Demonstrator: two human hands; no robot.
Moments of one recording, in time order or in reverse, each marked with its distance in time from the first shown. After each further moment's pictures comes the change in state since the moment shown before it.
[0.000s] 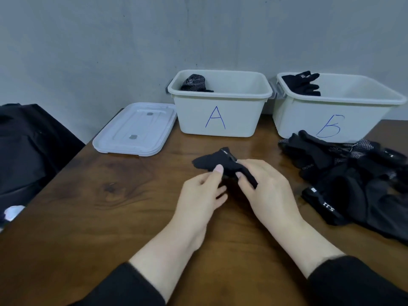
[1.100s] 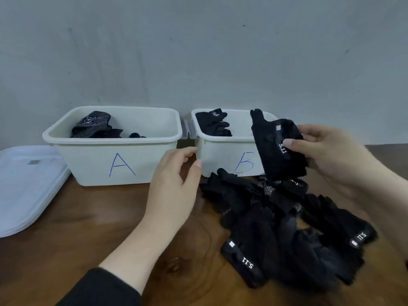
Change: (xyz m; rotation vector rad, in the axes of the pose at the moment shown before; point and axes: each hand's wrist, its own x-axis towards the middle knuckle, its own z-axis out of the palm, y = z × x) left_hand 0.114 0.035 0.138 0.625 -0.023 0.814; right_hand 0.096 0.131 -0.227 0.471 0.093 0.665
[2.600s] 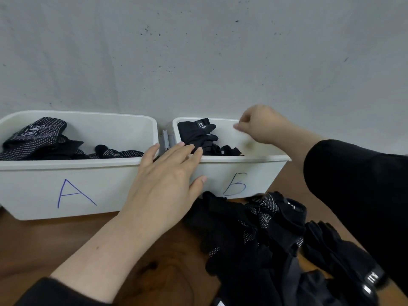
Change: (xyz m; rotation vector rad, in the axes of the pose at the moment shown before) left_hand 0.082 -0.026 0.037 0.724 -0.199 0.407; right_hand 0.191 -0.010 0.054 -1.048 -0.044 -0.106
